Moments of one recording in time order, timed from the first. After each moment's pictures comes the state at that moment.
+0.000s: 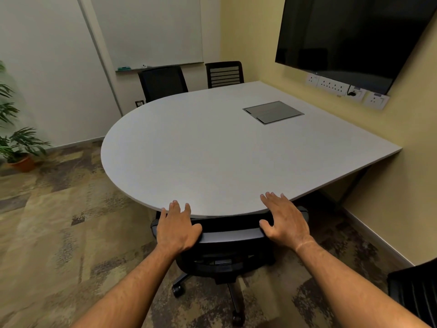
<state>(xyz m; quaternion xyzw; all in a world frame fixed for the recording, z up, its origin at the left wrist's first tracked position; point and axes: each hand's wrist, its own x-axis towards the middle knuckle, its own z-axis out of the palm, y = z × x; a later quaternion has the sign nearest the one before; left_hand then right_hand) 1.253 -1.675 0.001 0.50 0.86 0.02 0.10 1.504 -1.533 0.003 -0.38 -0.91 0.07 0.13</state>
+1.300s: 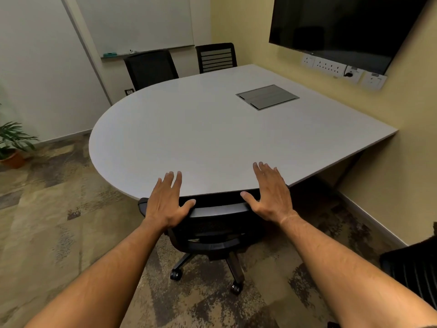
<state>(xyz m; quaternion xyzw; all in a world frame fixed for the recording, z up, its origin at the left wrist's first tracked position) 1.216 -1.638 0.001 0.58 0.81 0.11 0.02 1.475 -1.494 -0.001 -0.40 -0.89 0.06 0.19</state>
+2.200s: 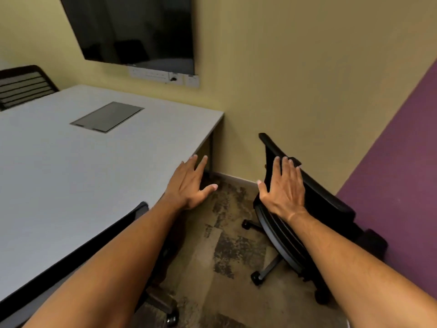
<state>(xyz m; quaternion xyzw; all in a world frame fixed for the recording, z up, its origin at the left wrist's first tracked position) 1.537 -1.472 0.057 0.87 0.48 0.11 0.06 1.789 -1.548 0.036 -0.79 -0.59 -0.09 0.13</state>
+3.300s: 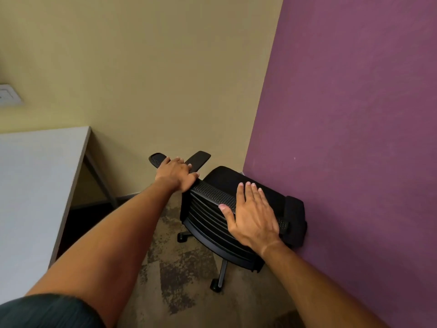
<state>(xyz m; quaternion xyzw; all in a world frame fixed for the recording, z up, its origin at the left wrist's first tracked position) 1.875 -1.273 0.011 0.97 0.22 -0.07 0.00 1.906 -1.524 0.005 -0.91 -0.40 0.00 0.03</state>
